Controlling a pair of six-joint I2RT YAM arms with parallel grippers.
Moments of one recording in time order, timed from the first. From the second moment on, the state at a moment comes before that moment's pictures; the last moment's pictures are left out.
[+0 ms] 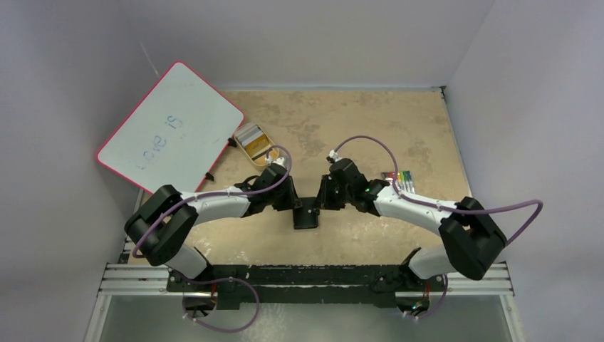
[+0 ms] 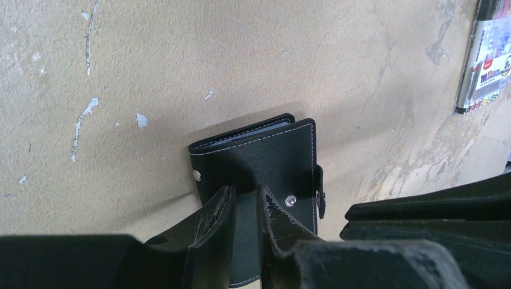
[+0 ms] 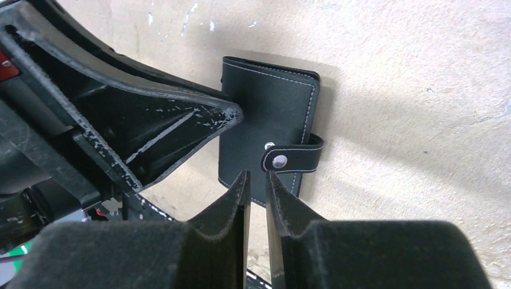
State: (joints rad) left arm -0.77 1.54 0.69 0.02 0.04 -0.86; right arm 0.76 1.40 0.74 -0.18 -0.13 0.77
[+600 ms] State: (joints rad) left arm -0.77 1.54 0.69 0.02 0.04 -0.86; right arm 0.75 1.50 0.74 -0.12 -0.11 0.82
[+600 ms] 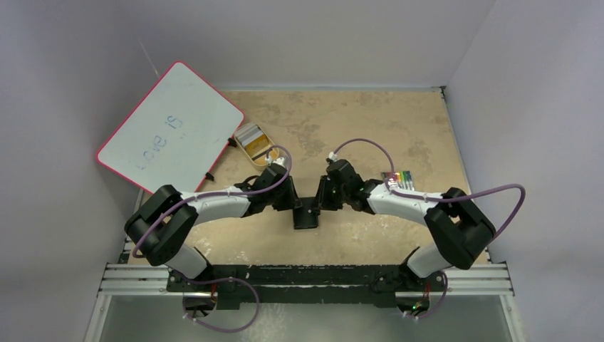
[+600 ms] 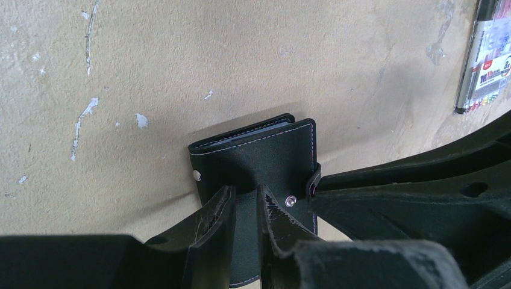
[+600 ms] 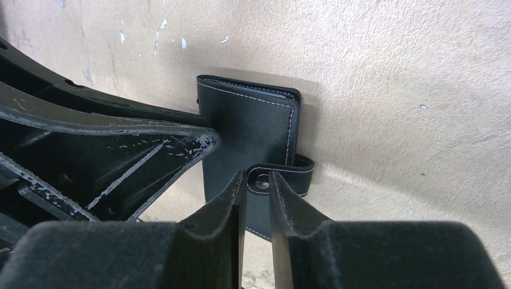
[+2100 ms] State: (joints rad) left arm -0.77 1.54 0.69 0.01 0.04 -0.88; right arm 0.79 1.55 0.76 -0.10 -0.09 0.81
